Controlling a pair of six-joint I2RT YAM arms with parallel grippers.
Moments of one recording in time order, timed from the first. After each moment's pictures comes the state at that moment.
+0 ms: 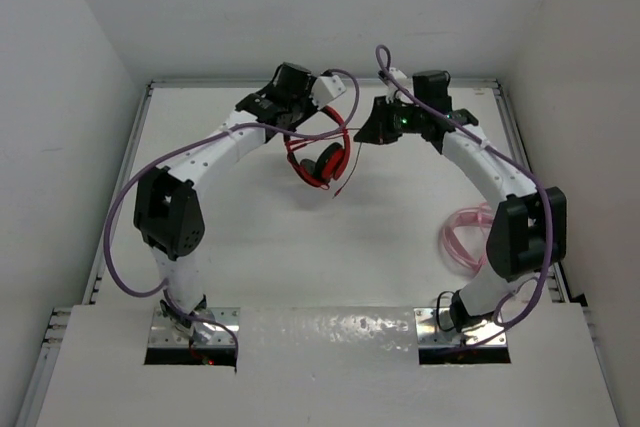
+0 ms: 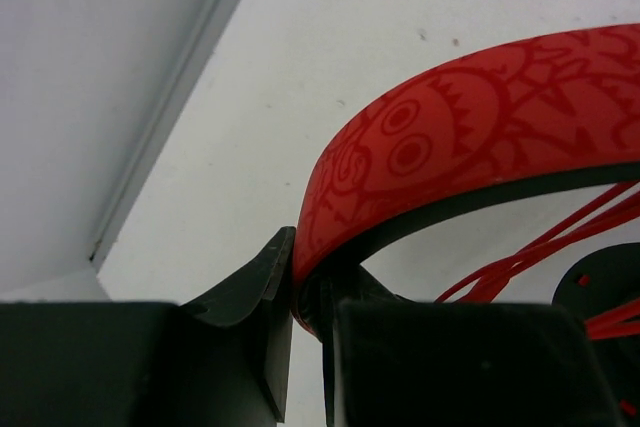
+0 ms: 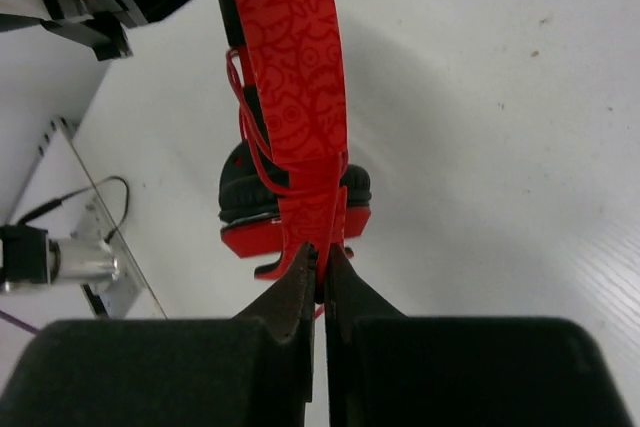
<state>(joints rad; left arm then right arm) -0.50 1.86 1.73 -0.58 -0.14 0.58 0.25 1.63 1.27 -0.22 -0.69 0.22</state>
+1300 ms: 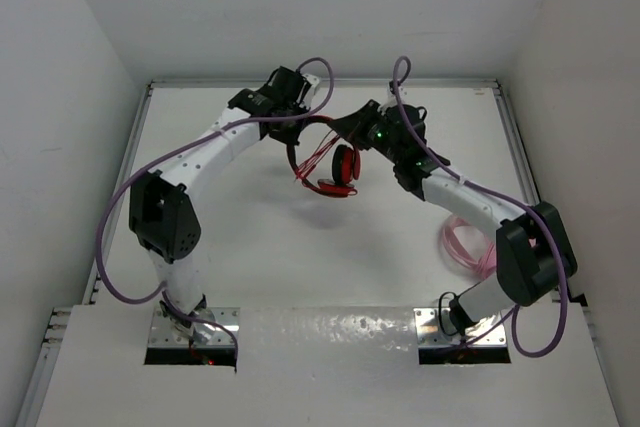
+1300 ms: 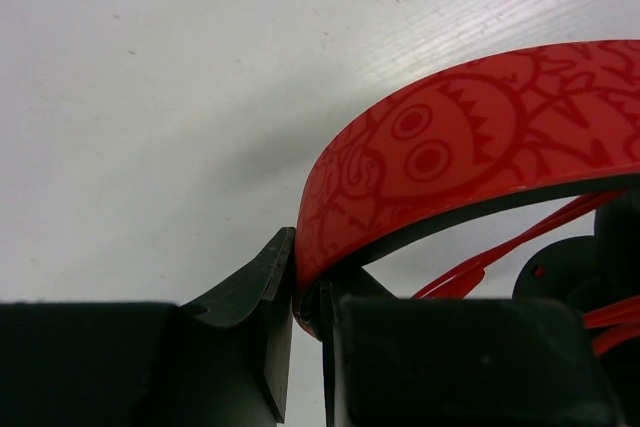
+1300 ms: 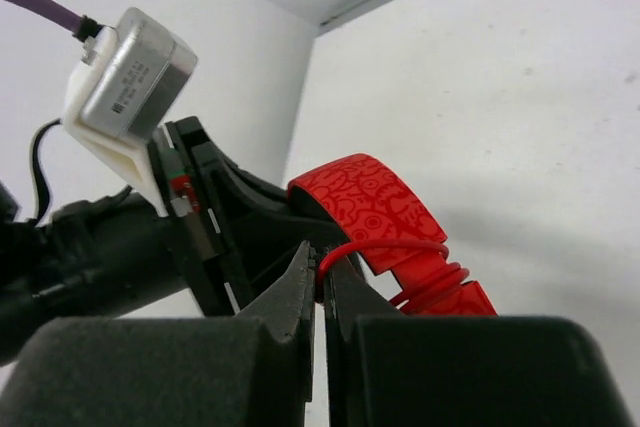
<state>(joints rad) -0.51 1.81 1.74 -0.83 -0.12 -0.03 0.49 1.52 0.98 0.38 -0.15 0.95</state>
